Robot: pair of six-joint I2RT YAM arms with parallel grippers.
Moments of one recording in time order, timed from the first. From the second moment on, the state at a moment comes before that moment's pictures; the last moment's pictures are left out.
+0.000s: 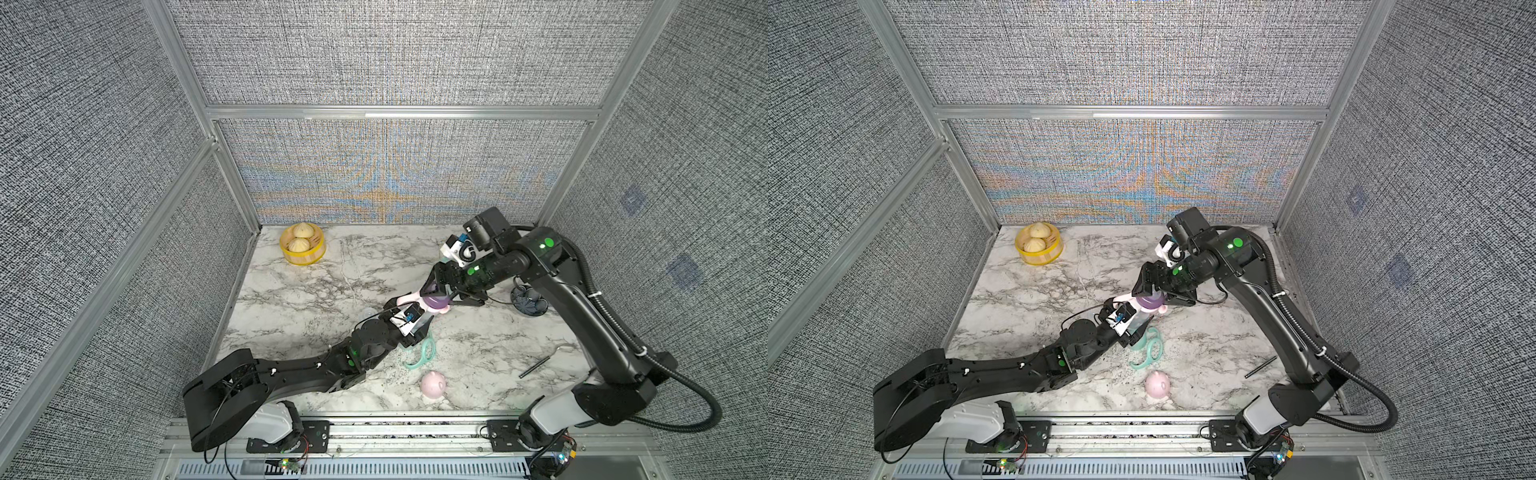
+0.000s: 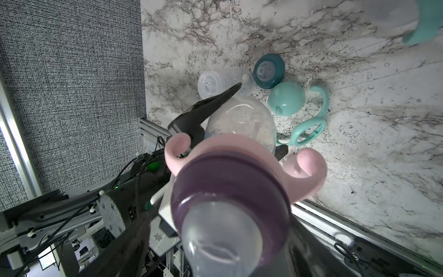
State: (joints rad) left arm -1.08 1.37 0.55 0.74 -0.26 0.28; right arm 0.61 1.51 1.90 -1.44 -0.46 0.63
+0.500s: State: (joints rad) left arm -0.97 1.29 0.60 0.61 -0.01 0.17; right arm 0.62 1.18 1.58 -1.18 -0.37 0.47
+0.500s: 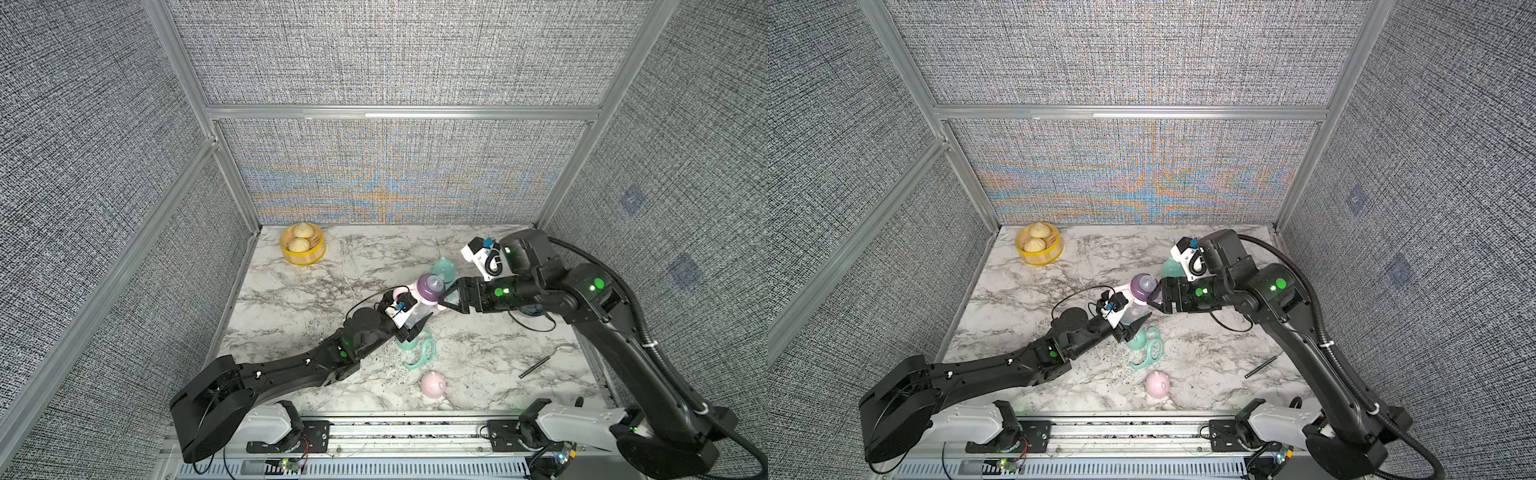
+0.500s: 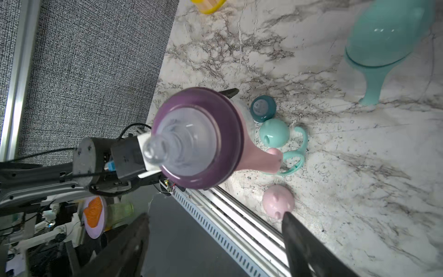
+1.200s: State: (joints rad) left arm -0.88 1.31 0.71 0.47 0.53 -0.07; right arm 0.63 0.92 1.12 -0.49 -0.35 0.25
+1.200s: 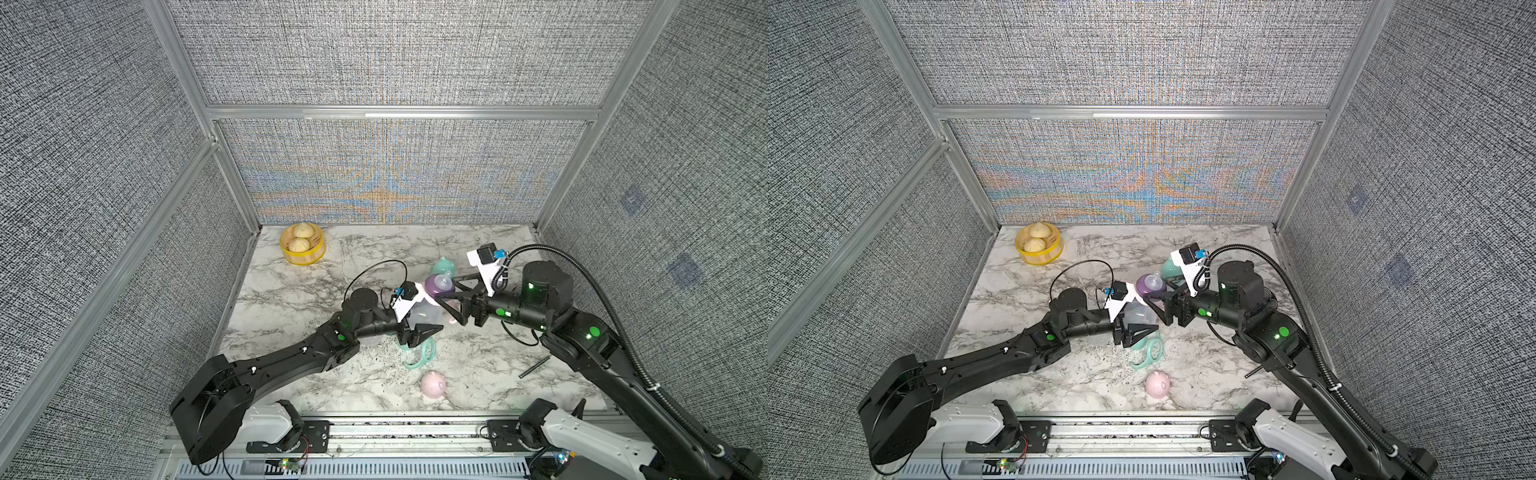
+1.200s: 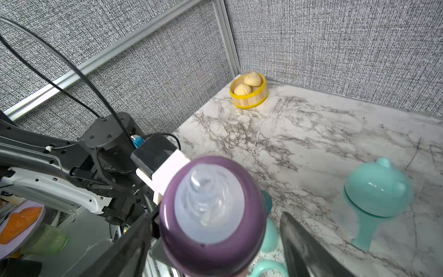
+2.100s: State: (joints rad) left arm -0.88 1.34 0.74 0.46 0.58 -0.11; right arm 0.64 0.93 1.04 -0.36 -0.33 0.25
